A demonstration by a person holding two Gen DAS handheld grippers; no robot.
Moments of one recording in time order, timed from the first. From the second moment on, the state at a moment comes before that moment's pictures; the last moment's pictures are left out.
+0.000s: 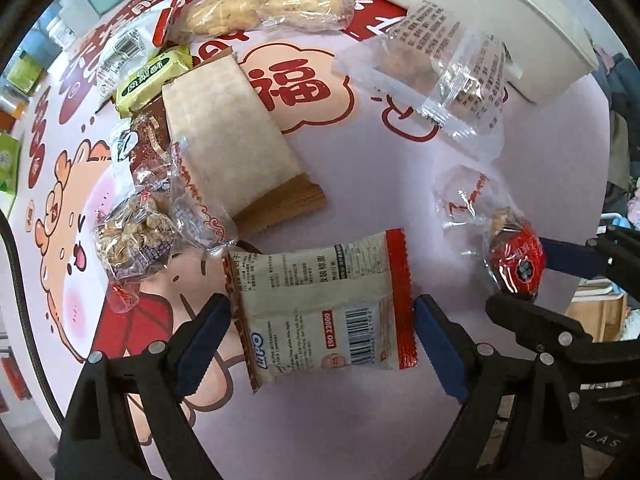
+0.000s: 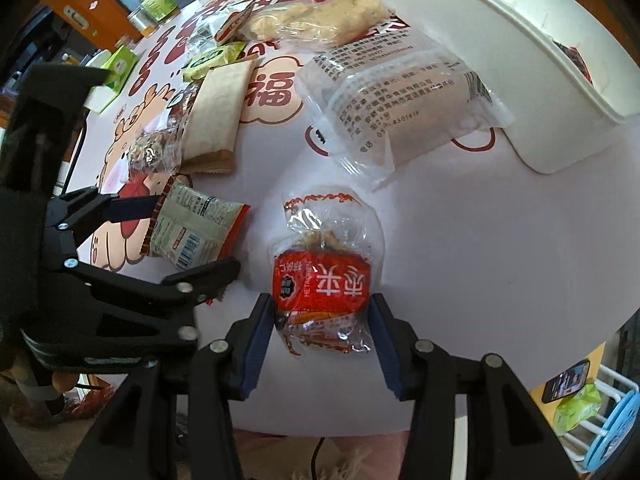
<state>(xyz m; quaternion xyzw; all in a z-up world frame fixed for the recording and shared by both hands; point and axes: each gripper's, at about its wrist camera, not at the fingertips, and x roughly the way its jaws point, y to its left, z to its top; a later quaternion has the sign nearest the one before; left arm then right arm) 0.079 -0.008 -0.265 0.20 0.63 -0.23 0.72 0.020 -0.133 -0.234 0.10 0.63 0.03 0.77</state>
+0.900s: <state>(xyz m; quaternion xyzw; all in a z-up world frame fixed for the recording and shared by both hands) 0.084 -0.060 0.004 0.08 0.41 -0.22 0.88 0.035 -0.235 -0.033 0.05 0.43 0.06 0.90</state>
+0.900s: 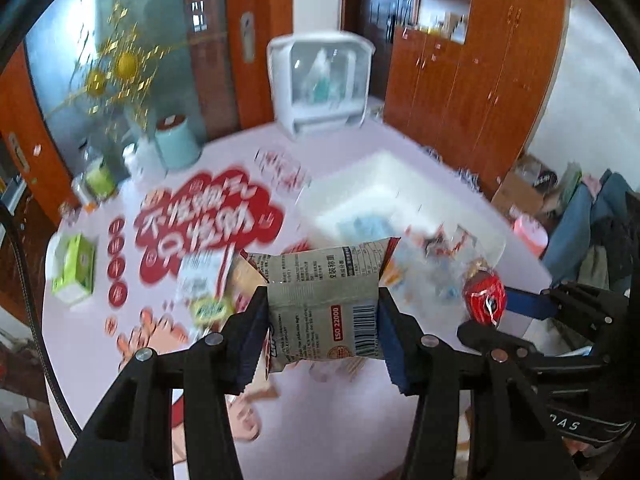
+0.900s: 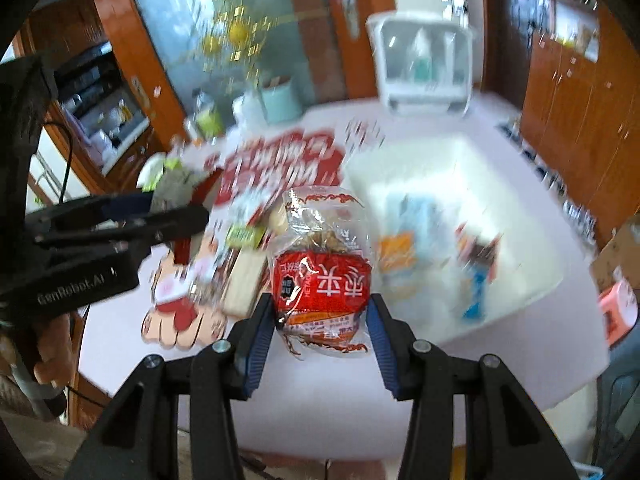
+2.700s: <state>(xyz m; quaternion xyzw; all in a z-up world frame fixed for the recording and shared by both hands) 0.096 0.020 0.046 0.01 0.38 0.06 0.92 0.131 -0.242 -0.017 -0.01 0.40 0.13 0.91</state>
